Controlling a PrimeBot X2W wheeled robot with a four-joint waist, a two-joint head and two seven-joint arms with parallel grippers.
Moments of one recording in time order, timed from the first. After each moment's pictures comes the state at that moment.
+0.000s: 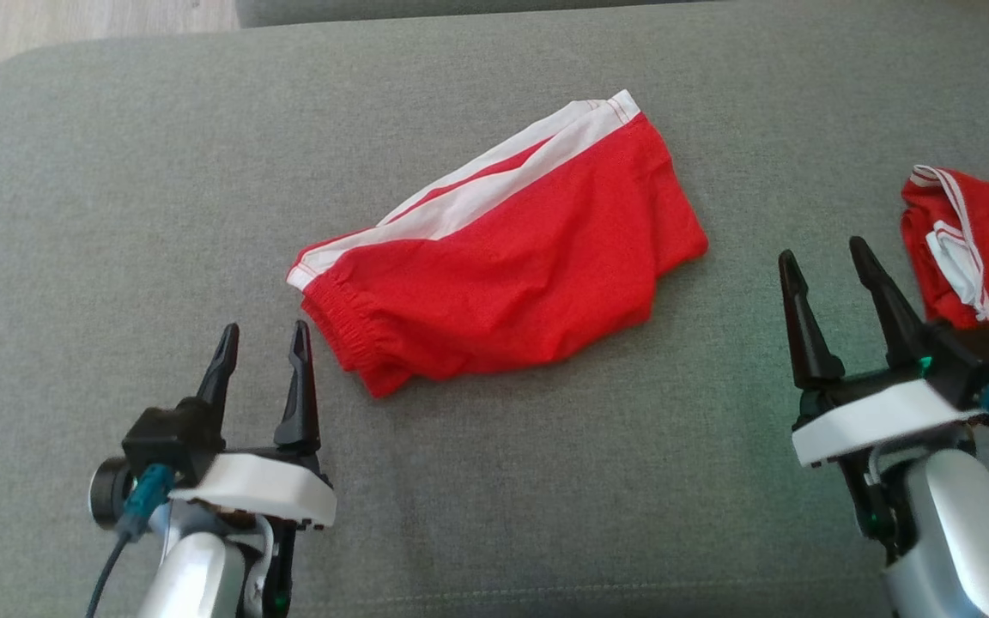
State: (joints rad) left arm -0.09 0.09 -0.23 0.18 -0.26 0.10 -0.25; right arm -0.20 -0.18 0.13 0.22 0.22 0.13 -0.16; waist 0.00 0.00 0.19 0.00
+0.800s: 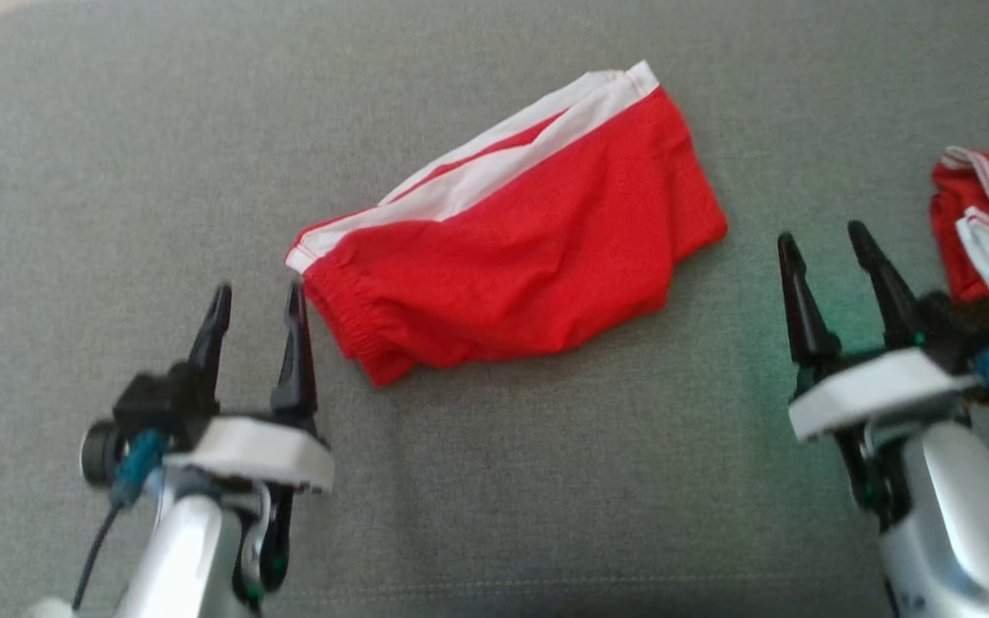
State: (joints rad) left arm -0.14 0.11 -0.25 0.15 -0.26 0.12 -0.25; right arm -0.23 -0.15 0.10 0.24 0.21 0.13 -0.10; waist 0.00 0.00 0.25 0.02
